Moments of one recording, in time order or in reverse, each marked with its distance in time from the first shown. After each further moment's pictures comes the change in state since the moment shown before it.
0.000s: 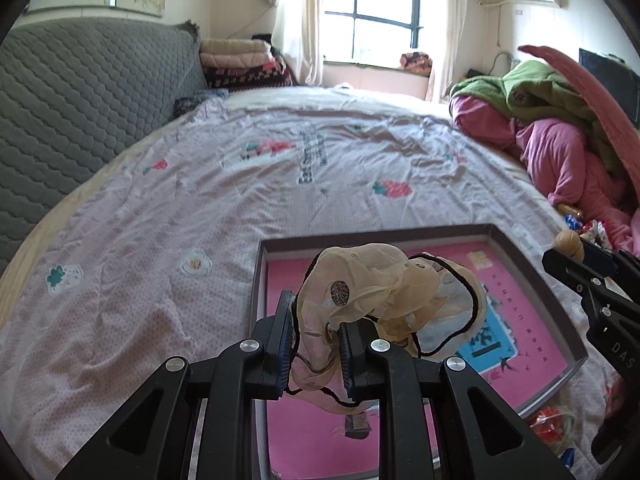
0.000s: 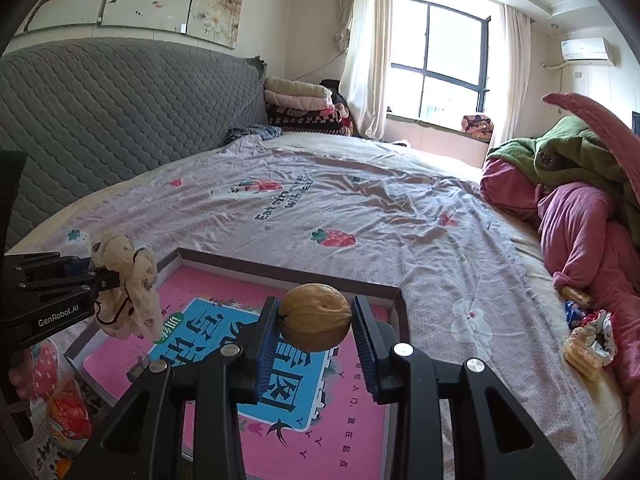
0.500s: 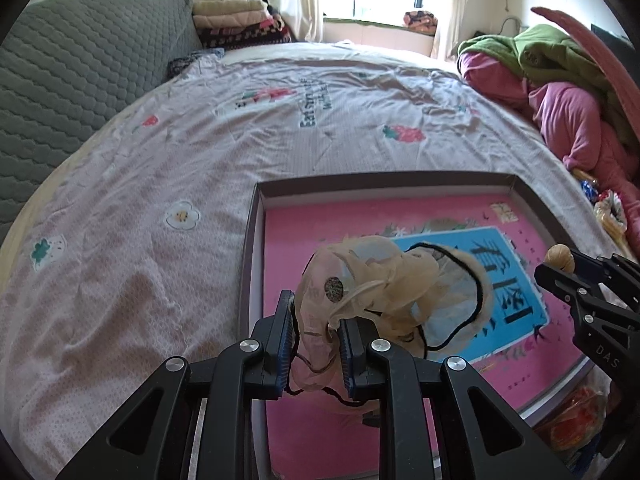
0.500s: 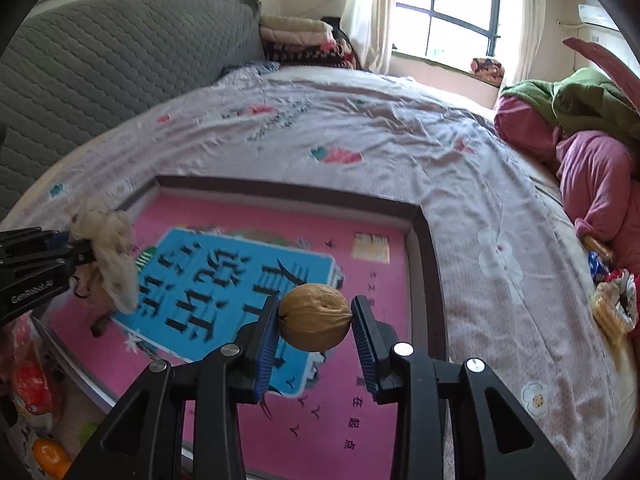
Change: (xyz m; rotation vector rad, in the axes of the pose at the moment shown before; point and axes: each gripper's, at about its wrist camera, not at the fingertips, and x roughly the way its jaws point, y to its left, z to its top) left arm 0.040 0.002 -0.014 0.018 0.157 0.019; right arm 0.053 -0.007 -0.035 0.019 0.248 0.012
